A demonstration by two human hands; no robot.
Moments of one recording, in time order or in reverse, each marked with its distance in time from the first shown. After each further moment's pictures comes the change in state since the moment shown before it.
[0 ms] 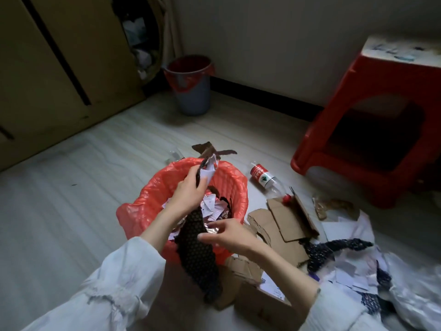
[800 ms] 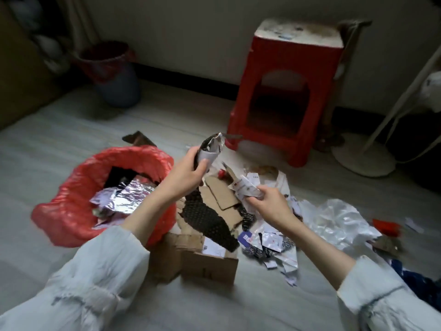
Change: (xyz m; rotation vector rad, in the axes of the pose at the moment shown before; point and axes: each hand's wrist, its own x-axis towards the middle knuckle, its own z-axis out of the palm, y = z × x) left_hand -0.065 0.136 0.083 -0.100 -0.248 0.340; right_hand -0.164 0.100 -0.114 -0.015 0.685 0.120
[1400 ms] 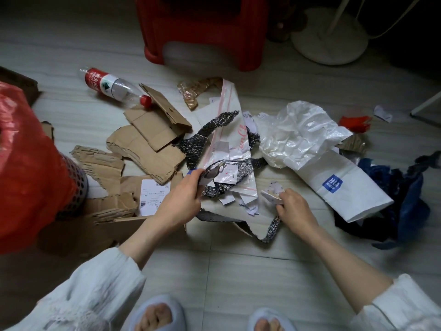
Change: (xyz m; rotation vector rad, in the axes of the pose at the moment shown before) left_hand -0.039 -0.083 0.241 0.234 -0.499 -0.087; right_hand -0.048 0.300 0.009 -0.541 -0.003 0.287
